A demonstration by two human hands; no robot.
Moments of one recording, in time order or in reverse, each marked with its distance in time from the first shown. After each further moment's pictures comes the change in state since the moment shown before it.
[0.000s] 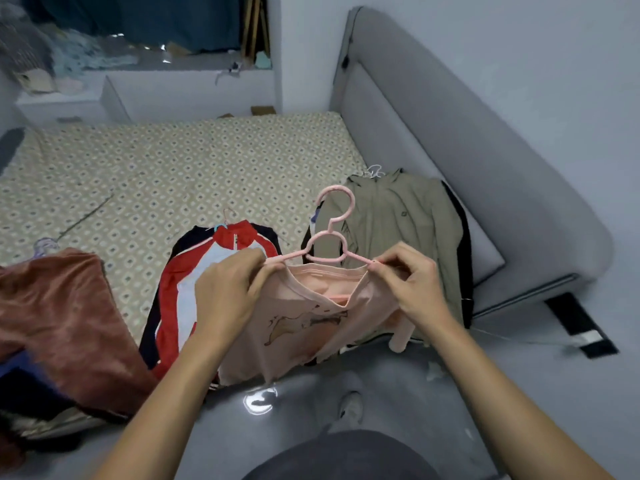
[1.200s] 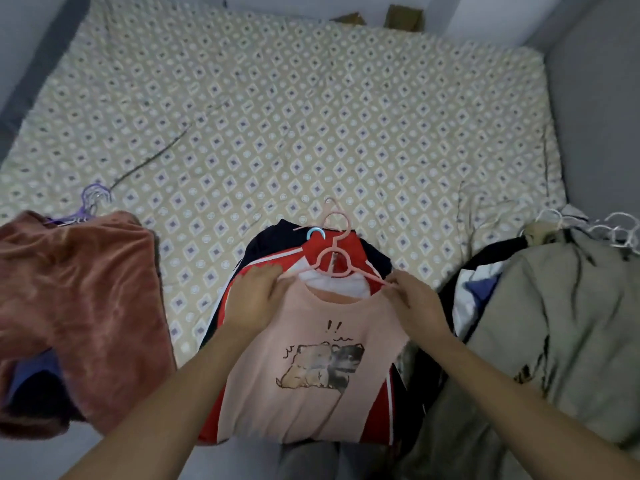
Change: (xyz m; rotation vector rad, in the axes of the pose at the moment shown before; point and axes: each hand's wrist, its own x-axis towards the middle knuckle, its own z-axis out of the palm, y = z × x) left_hand 0.186 -0.467 0.236 -0.013 -0.385 -0.438; right_hand 0.305 0.246 0.446 -0.262 -0.599 0.122
